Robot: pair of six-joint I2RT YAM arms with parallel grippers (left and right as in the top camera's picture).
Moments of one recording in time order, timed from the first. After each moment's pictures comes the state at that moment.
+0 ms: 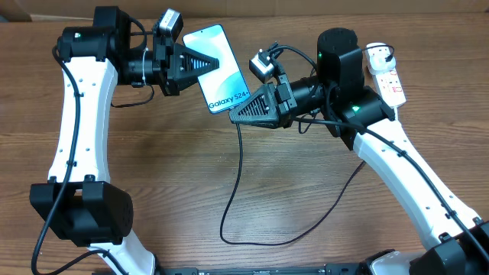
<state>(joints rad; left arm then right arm) 0.01 1.89 1.94 -1.50 1.54 -0.05 0.41 1.55 1.33 -0.07 -1.43 1.14</state>
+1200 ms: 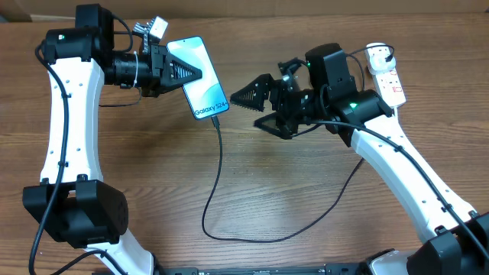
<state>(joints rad) 0.08 1.89 1.94 -1.44 1.11 -0.01 0.40 1.58 1.34 -0.59 -0.80 0.95</state>
